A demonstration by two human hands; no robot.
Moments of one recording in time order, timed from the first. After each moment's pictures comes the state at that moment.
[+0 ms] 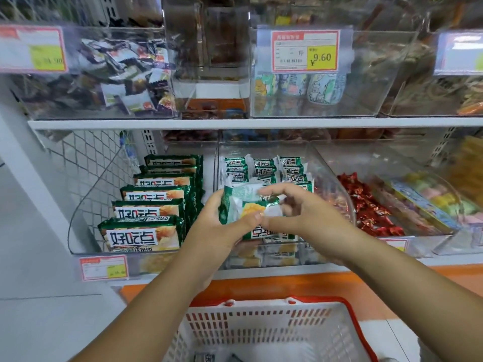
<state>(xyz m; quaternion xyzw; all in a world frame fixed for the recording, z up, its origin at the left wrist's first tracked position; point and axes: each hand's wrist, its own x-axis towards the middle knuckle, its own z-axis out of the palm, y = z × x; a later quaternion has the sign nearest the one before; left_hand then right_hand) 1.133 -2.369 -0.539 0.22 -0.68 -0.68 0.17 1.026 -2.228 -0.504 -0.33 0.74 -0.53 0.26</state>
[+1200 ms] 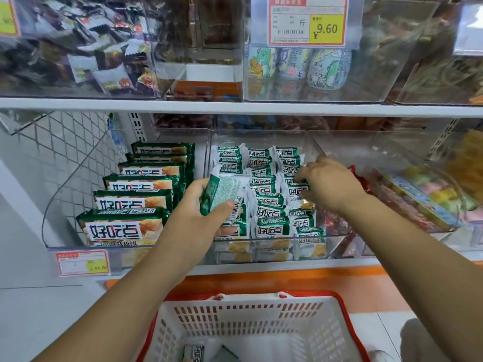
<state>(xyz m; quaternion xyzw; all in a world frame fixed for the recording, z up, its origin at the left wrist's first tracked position) 1.132 -2.381 -0.538 0.25 -0.73 -0.61 0.17 0.895 -2.227 -0.540 -0.44 0.88 0.09 -0.15</state>
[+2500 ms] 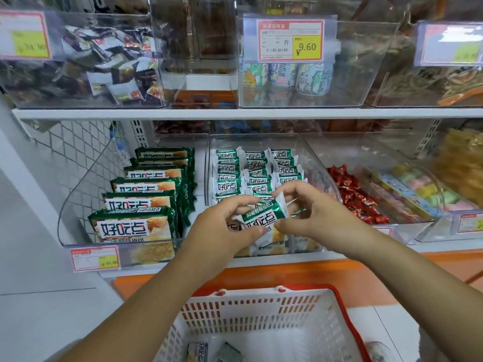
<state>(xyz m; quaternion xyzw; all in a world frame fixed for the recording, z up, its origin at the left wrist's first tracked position) 1.140 -2.354 -0.536 0.14 -0.83 -0.52 0.15 1.022 -2.193 -0.508 -0.36 0.78 -0.47 0.23</state>
